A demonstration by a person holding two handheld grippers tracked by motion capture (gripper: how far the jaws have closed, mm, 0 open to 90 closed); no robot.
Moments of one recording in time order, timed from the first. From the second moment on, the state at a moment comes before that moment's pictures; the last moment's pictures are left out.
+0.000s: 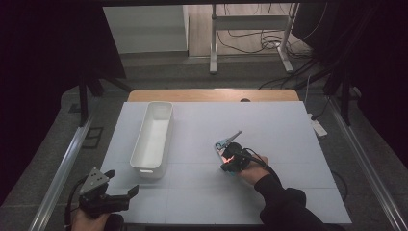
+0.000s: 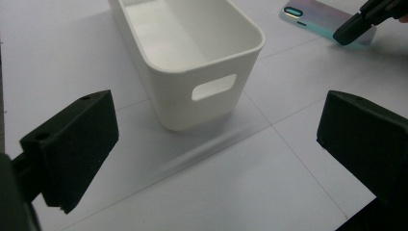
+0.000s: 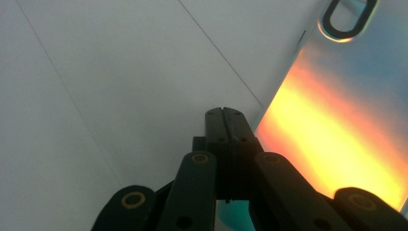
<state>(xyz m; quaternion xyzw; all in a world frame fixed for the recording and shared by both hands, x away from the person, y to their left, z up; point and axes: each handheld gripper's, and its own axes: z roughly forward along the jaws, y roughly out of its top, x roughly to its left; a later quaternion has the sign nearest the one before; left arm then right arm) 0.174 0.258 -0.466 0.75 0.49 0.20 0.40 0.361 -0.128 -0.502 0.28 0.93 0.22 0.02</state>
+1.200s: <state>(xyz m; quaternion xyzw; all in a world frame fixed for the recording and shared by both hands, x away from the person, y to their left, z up) 0.175 0.258 -0.466 0.75 0.49 0.20 0.40 0.369 -0.148 -0.483 0.30 0.92 0.24 0.05</state>
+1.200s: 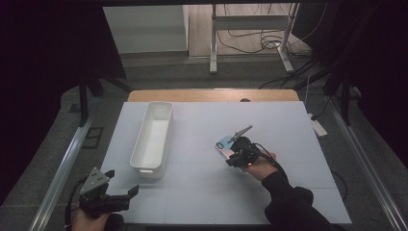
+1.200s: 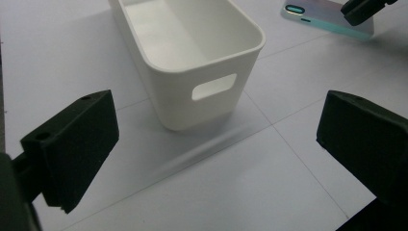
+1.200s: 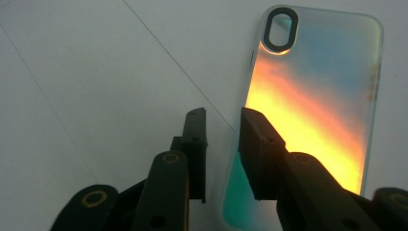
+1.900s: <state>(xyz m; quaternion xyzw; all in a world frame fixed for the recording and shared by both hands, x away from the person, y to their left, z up) 0.175 0.257 -0.466 0.75 0.49 0.21 0.40 0.383 -0.156 -0.477 0.34 0.91 0.22 0.09</state>
